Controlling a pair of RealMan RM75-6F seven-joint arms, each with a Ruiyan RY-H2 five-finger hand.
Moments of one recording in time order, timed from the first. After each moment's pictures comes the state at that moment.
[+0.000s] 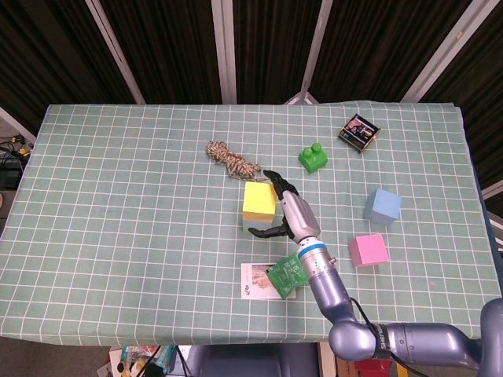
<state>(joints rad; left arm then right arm) 0.10 -1.01 -0.11 -1.80 1.35 1.66 0.06 0.84 -1.55 0.47 -1.97 -0.54 1.22 -0.26</state>
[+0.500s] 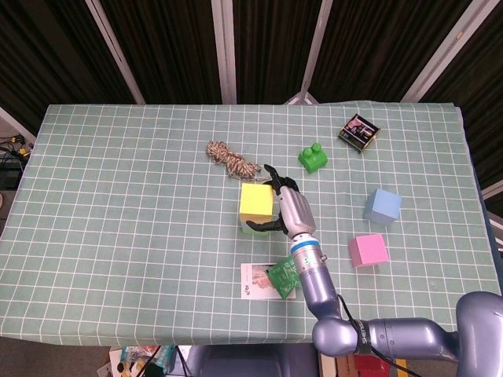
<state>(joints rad) 0.10 -1.00 -0.11 -1.79 1.34 1.65 0.04 0.89 -1.64 0.48 -1.90 -0.51 1.33 -0.34</state>
